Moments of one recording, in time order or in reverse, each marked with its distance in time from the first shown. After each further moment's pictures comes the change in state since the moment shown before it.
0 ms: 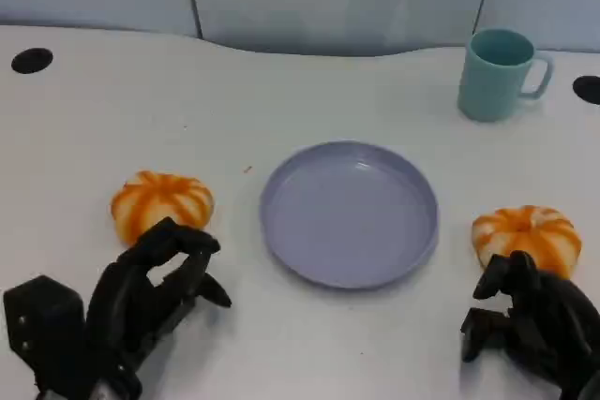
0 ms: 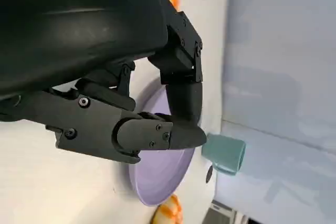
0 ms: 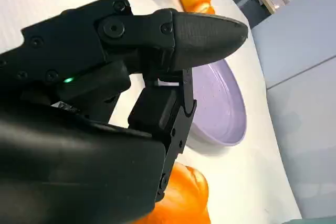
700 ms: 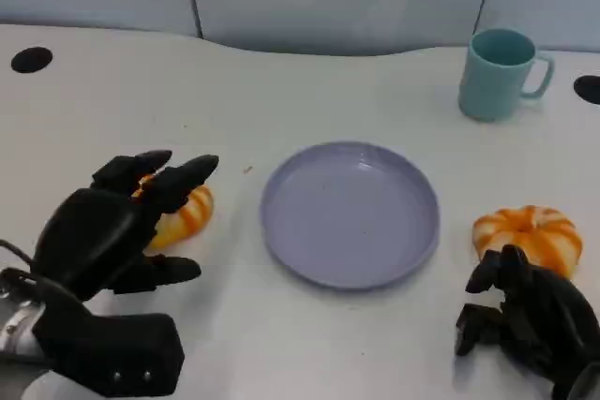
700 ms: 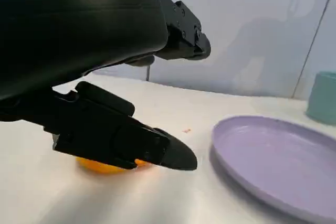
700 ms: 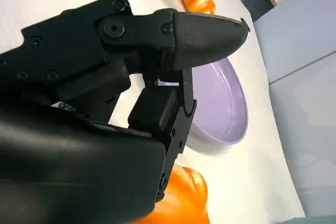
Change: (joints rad) left arm -0.088 0.419 -0.286 -0.202 1.073 -0.194 0.668; right arm -0.011 0.014 0.007 -0.021 -0.013 0.036 -0.048
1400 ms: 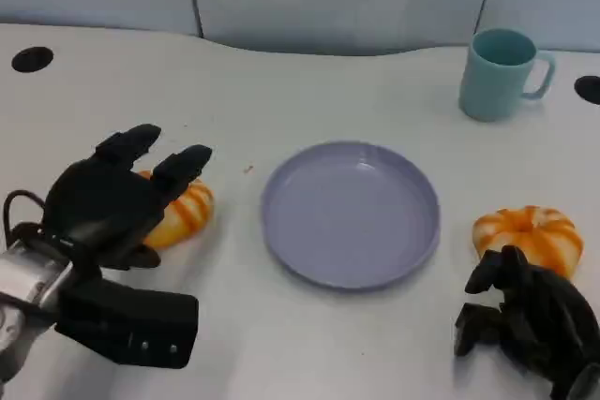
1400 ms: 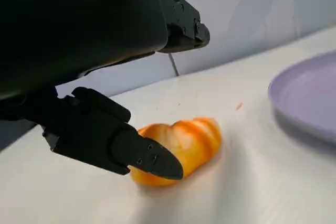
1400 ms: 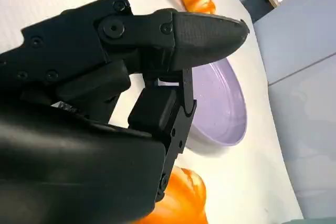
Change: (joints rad) left arm -0.143 0.113 -0.248 -0.021 0.191 0.317 -0.086; right arm 0.001 0.002 0.002 0.006 -0.006 -0.017 0.006
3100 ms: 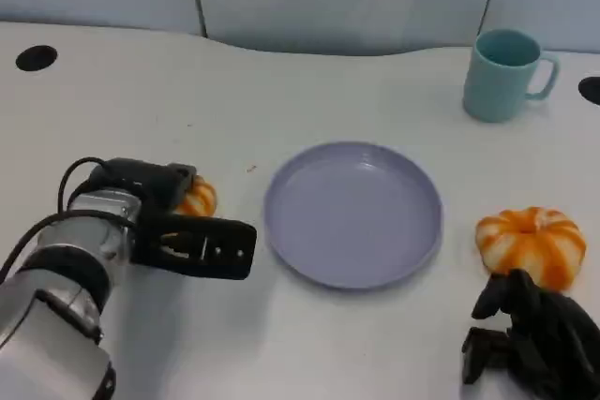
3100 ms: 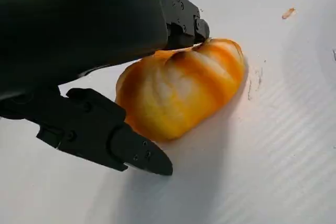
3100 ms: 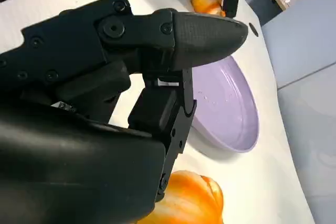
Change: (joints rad) left arm -0.502 -0.315 -0.270 0.929 -0.166 0.182 -0.055; right arm 0.123 -0.002 0.008 -0.158 0.006 0.056 -0.013
